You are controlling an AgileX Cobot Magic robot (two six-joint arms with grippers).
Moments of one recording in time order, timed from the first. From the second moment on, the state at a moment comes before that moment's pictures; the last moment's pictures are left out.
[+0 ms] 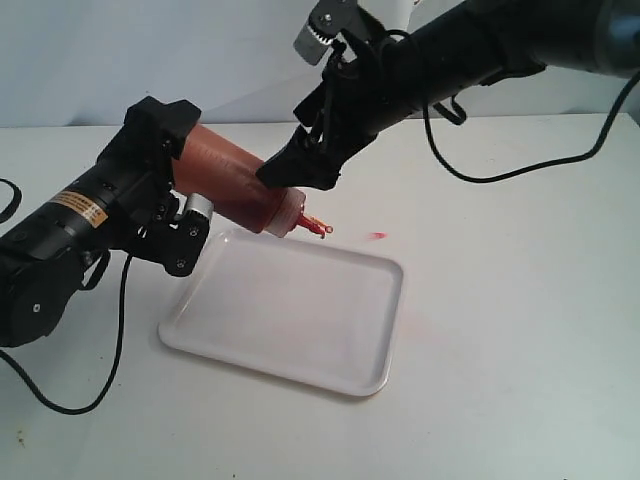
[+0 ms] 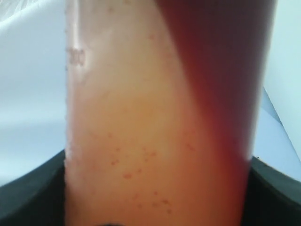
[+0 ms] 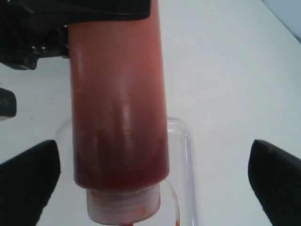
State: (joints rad) left arm -0.38 1.76 -0.65 -0.07 -0.92 2.01; right arm 0.39 1.98 -1.60 0.94 0.86 -1.39
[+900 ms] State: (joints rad) left arm -0.38 1.76 -0.65 -0.08 -0.88 2.01; right arm 0.54 2.06 -1.60 0.90 0.62 -1.41
